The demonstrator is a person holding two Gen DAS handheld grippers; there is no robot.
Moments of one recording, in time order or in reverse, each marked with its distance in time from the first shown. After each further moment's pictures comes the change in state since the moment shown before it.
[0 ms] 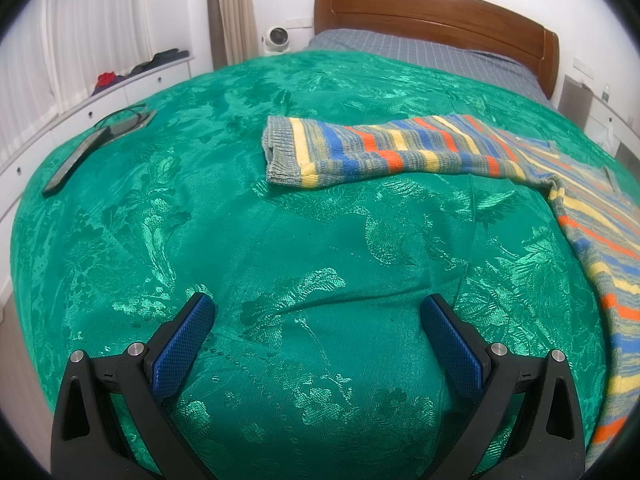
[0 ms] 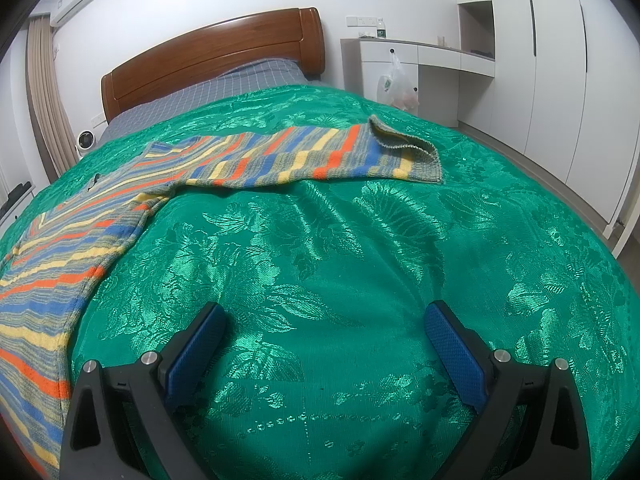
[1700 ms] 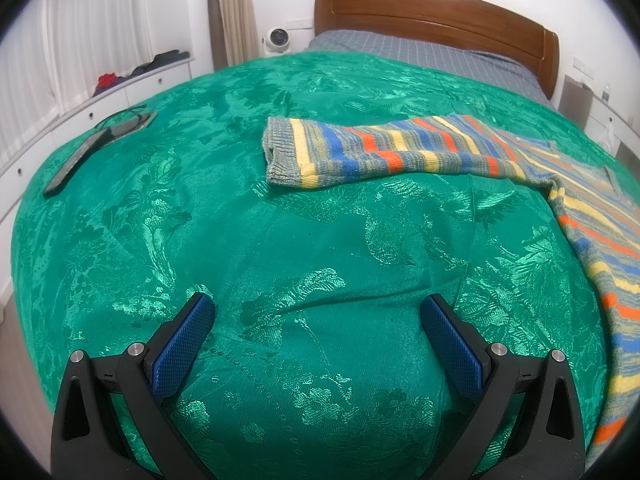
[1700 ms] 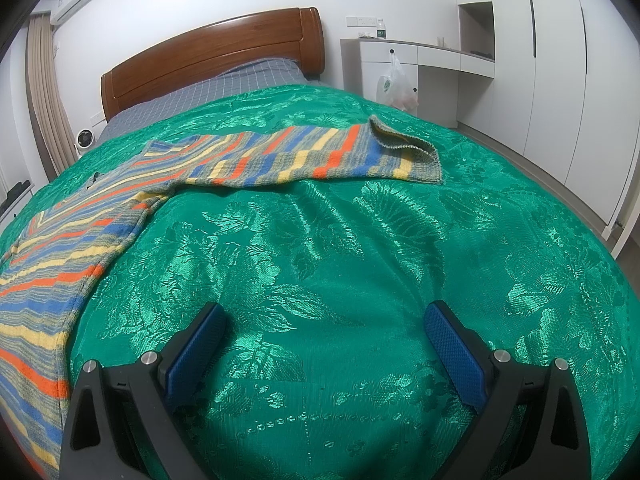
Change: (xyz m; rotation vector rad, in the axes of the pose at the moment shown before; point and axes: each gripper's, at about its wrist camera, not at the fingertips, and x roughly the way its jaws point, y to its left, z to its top) left arm 0.001 0.000 0.000 0.002 -0.003 0.001; right arm 0.000 0.002 -0.001 -0.004 -0.001 -0.003
